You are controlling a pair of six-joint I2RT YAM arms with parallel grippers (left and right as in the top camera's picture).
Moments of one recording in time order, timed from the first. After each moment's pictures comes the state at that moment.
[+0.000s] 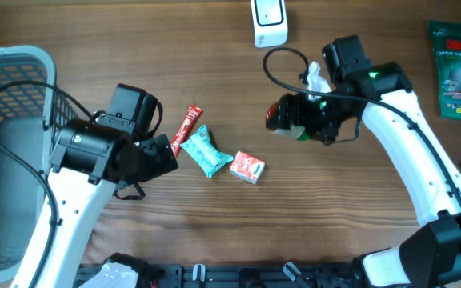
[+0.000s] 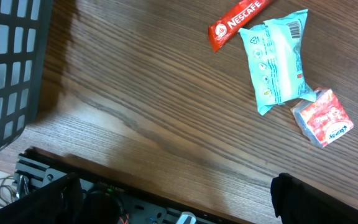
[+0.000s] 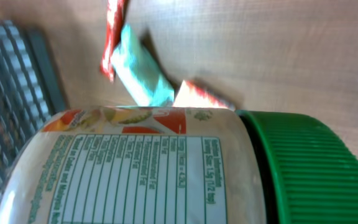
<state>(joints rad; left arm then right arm) -0.31 1.25 1.35 -1.52 -0.11 -0.70 0.26 1.62 1.43 -1.13 -0.52 0.38</state>
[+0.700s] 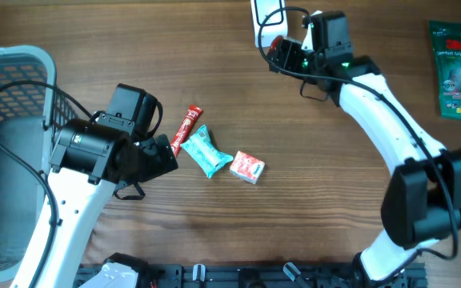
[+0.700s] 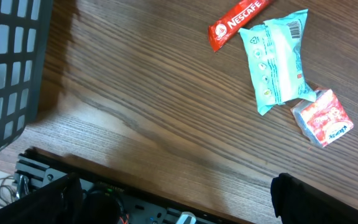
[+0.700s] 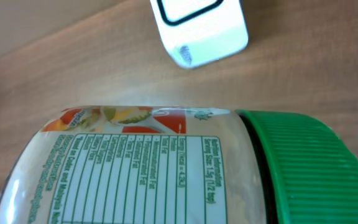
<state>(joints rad) -0.31 1.25 1.35 -1.52 -0.11 -0.70 0.26 1.85 1.43 -0.37 -0.16 0.49</state>
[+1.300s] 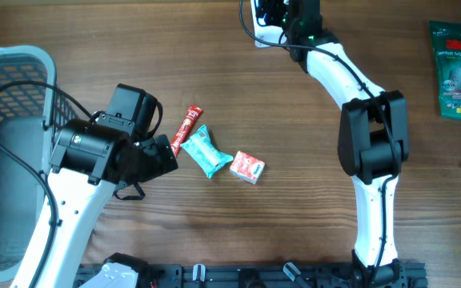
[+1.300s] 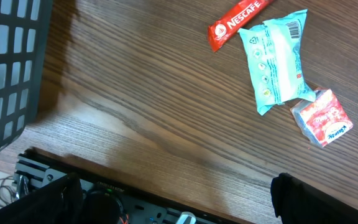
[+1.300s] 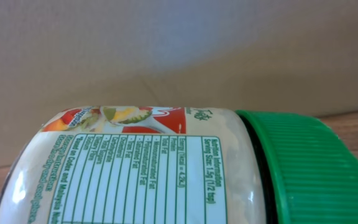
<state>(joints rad) -0.31 1.25 1.35 -1.52 -0.11 -0.70 0.26 2.37 1.90 0.05 0.01 0.42</state>
